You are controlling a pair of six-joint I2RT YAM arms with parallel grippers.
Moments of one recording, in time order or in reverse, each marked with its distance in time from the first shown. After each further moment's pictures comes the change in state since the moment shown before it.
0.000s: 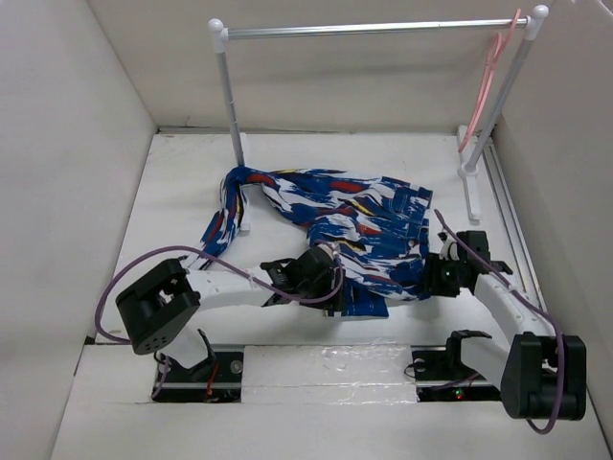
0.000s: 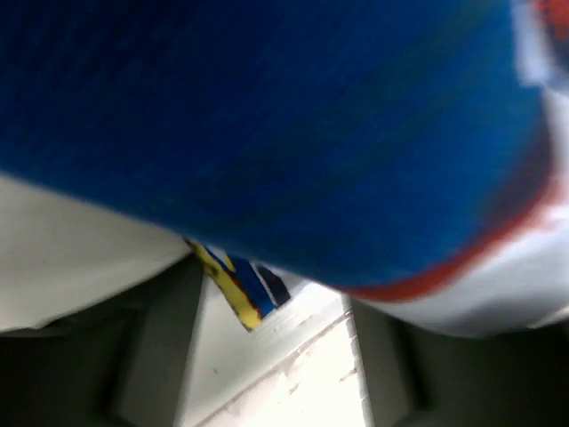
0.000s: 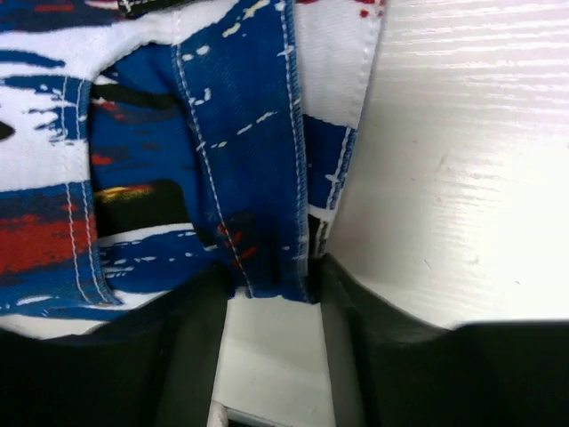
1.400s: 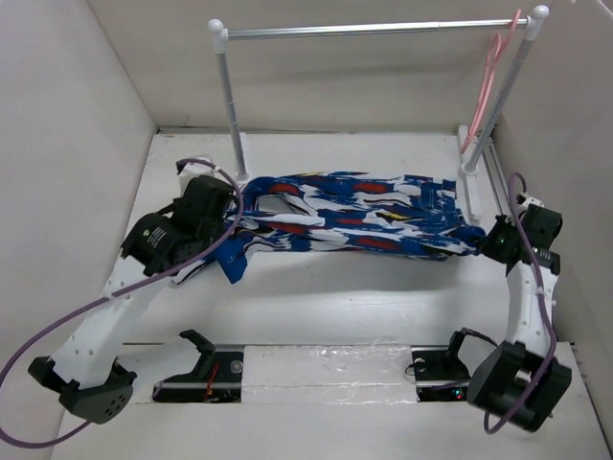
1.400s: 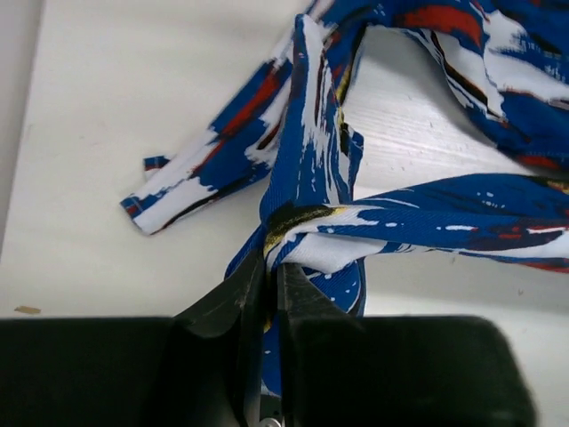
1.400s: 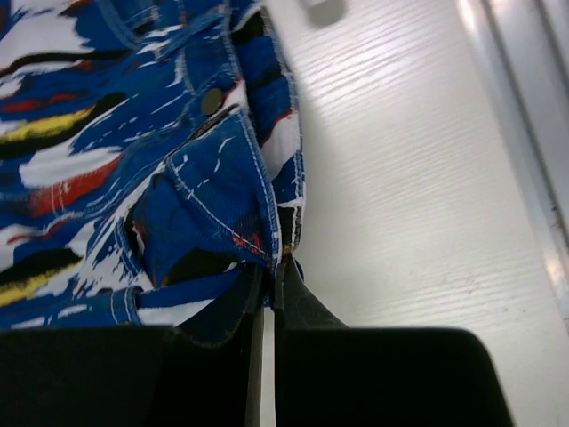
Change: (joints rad) left arm 0.431 -0.426 0.666 -1.047 -0.644 0.239; right arm -0.453 0.021 0.326 0.033 0.078 -0.014
